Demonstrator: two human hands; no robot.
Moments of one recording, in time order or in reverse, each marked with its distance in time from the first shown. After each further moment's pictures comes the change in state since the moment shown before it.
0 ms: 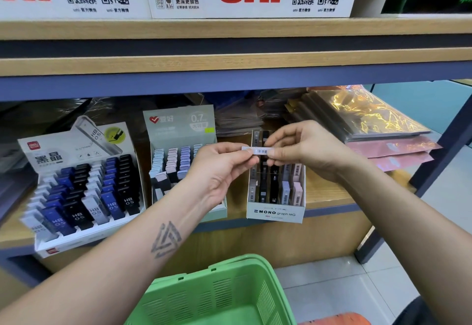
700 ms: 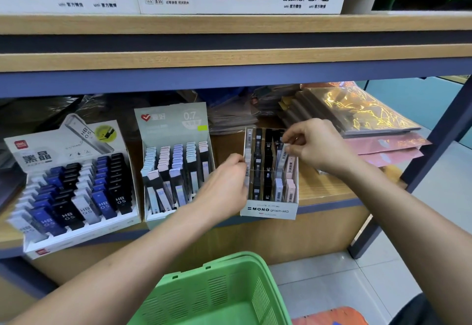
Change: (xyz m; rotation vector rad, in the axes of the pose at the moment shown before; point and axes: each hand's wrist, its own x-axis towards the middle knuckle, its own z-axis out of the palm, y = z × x) left_hand -0.003 -0.035 -0.005 1.611 -0.176 0.495; right_hand -0.008 0.012 -0.020 -0.838 0.332 -0.119
